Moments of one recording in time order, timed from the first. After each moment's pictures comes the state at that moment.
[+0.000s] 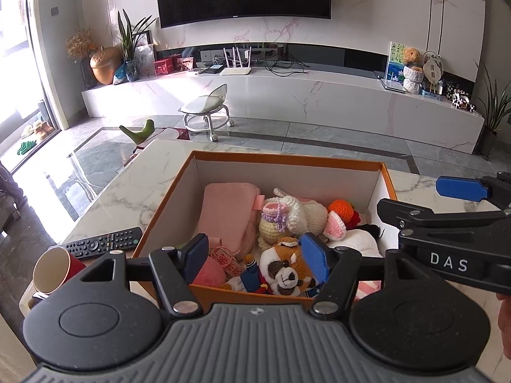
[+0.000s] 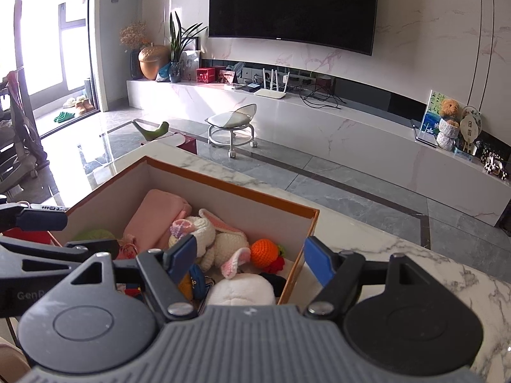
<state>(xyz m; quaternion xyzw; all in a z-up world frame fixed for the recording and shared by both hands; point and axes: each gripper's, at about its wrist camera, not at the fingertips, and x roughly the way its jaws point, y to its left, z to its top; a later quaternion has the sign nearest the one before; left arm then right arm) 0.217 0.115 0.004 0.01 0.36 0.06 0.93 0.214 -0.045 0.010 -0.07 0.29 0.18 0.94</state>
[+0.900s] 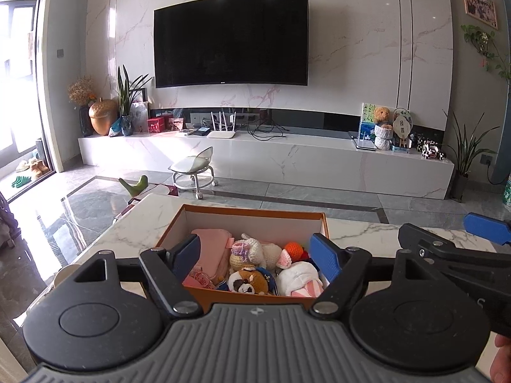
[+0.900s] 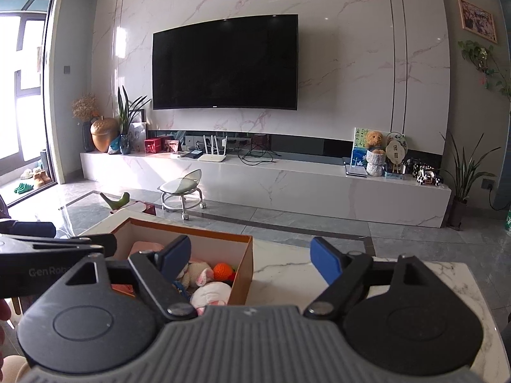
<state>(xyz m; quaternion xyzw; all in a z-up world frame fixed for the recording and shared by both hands) 0.120 0.080 0.062 0.00 0.24 0.03 0.97 0.052 -0.101 0.078 -0.01 0.18 0.07 0.98</state>
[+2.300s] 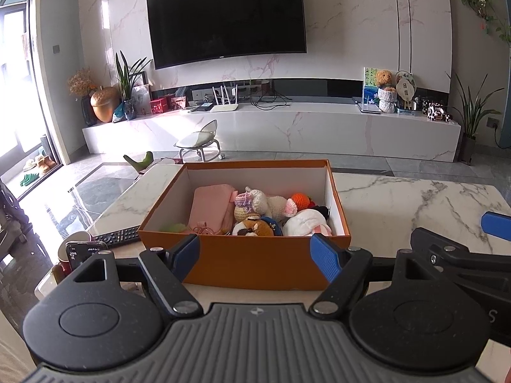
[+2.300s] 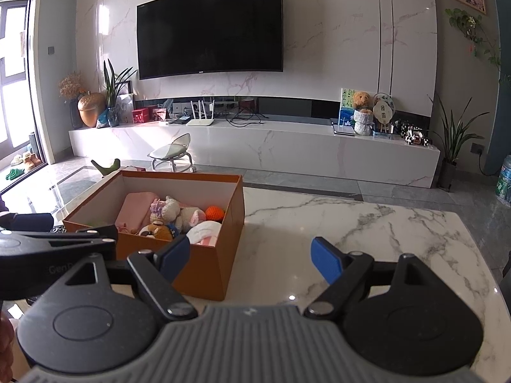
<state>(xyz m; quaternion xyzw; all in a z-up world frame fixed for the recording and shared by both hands) 0.102 0.065 0.016 0.04 0.29 0.04 0.96 0.020 -0.108 0.033 0.00 0.24 0.05 0.97</state>
